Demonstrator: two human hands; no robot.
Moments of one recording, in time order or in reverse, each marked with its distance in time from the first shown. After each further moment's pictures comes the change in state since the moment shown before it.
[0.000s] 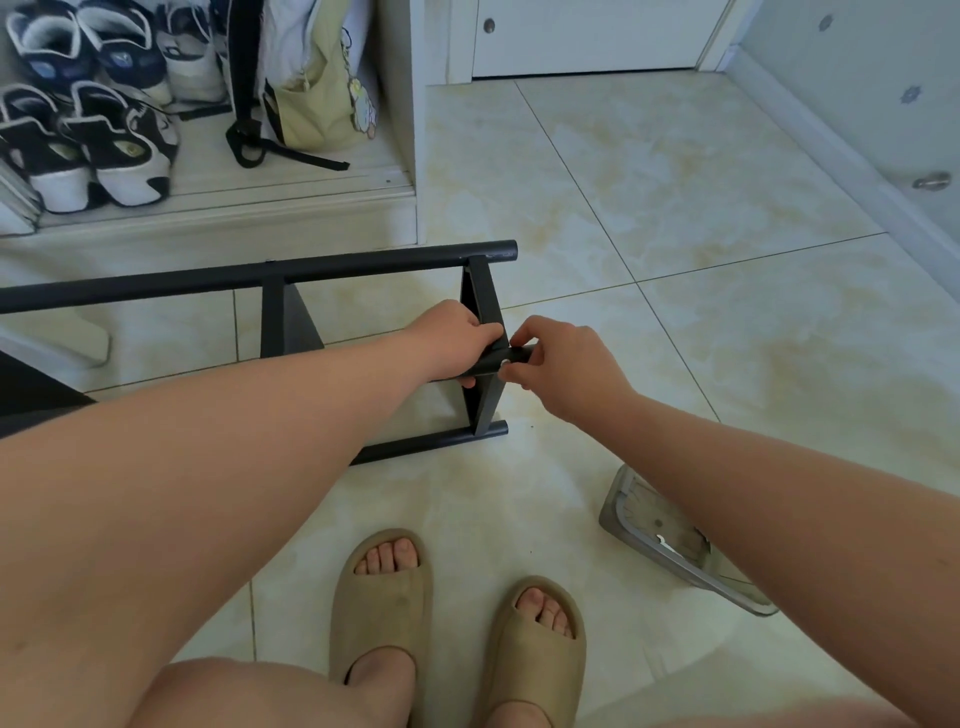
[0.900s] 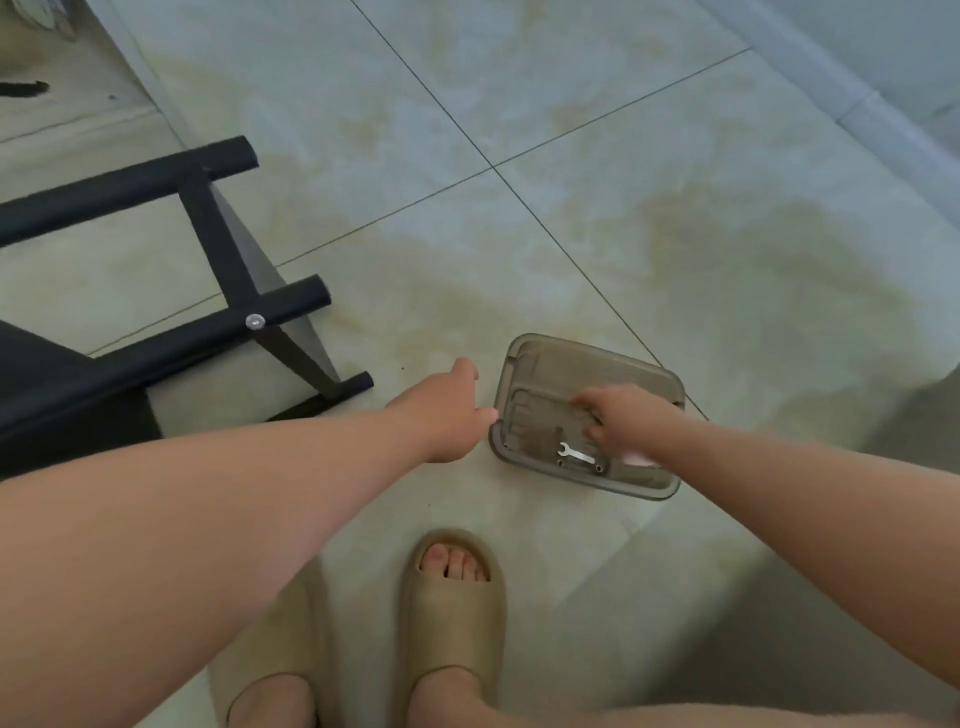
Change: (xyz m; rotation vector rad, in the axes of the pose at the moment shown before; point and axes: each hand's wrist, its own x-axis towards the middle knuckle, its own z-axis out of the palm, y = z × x) left_hand 0.003 0.021 0.203 0.494 -0.408 0.160; right_hand -0.082 0.286 0.014 -0.336 -0.370 0.357
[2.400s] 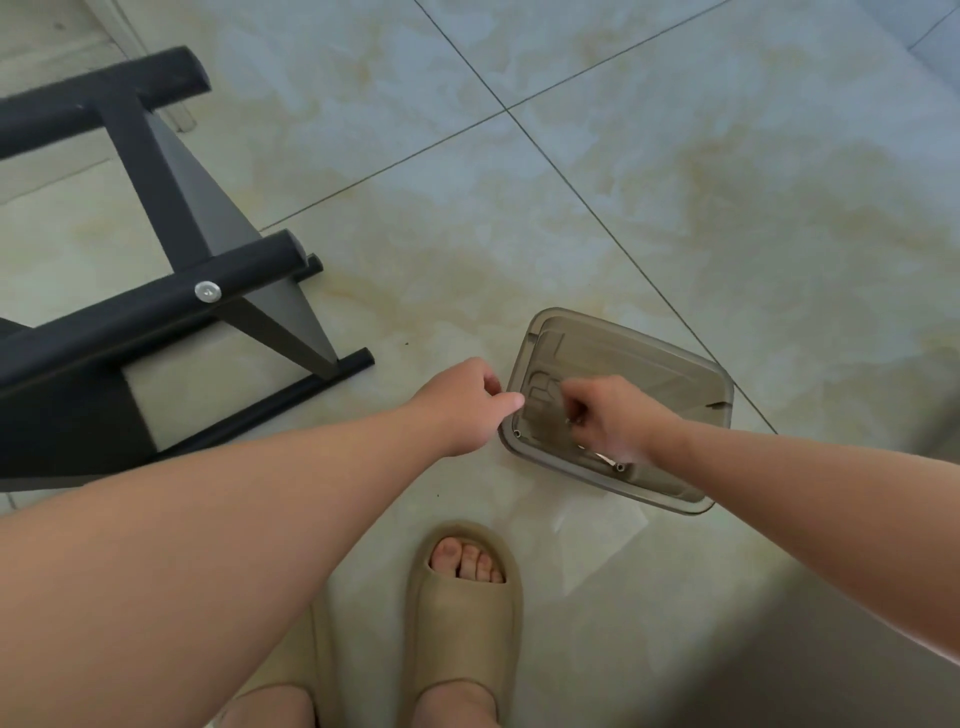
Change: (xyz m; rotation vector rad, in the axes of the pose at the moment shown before) left_hand 0.034 -0.014 0.032 -0.331 -0.042 -0.108; right_hand 0.033 -0.015 0.041 0.223 0.071 -0.213
